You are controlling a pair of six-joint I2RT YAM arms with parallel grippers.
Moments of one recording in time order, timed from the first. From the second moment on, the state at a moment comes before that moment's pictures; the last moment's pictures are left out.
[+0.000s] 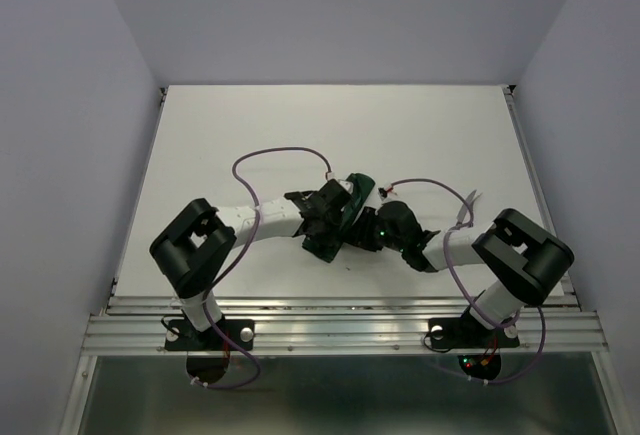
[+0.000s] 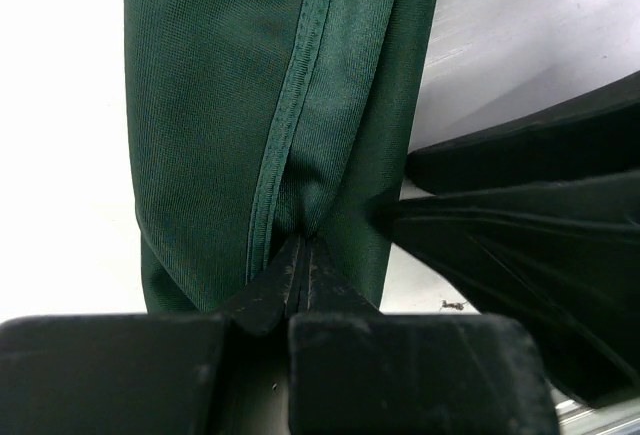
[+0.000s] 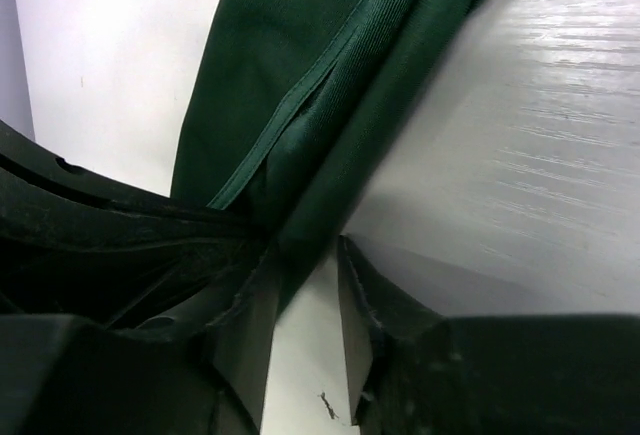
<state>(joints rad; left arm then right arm) -0.90 1.71 1.01 -0.40 -0.09 -0.49 0.75 1.57 0.44 0.57 -0.06 0.95</state>
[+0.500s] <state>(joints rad) -0.87 1.68 1.01 -0.40 0.01 -0.49 0.76 1.62 0.45 0.59 -0.07 0.97</state>
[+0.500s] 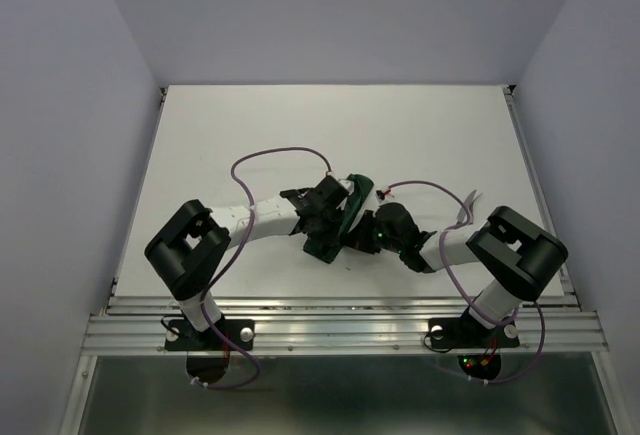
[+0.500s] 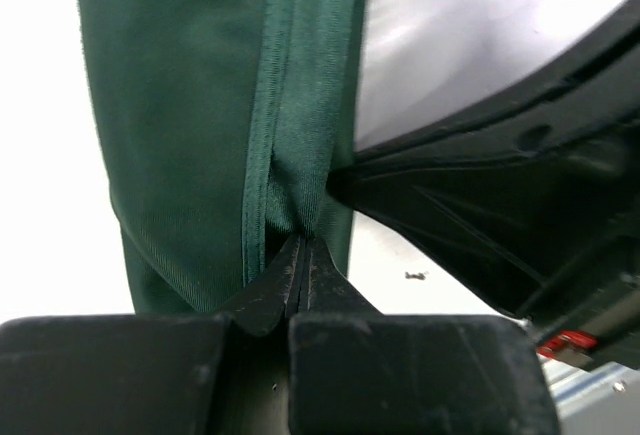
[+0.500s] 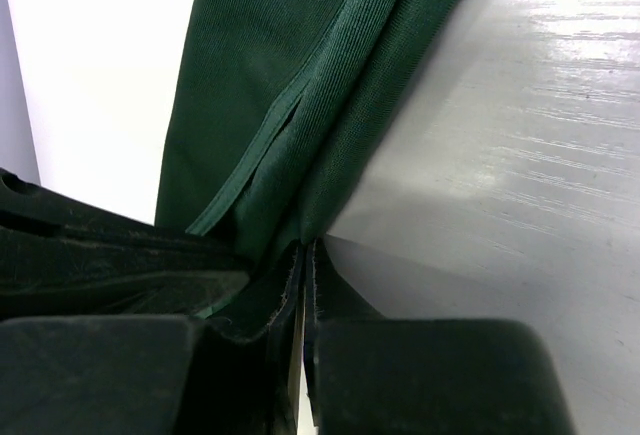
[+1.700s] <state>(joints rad) -0.84 1.69 1.01 -0.39 0.10 -0.52 0.78 1.64 0.48 0.61 -0.03 1.02</state>
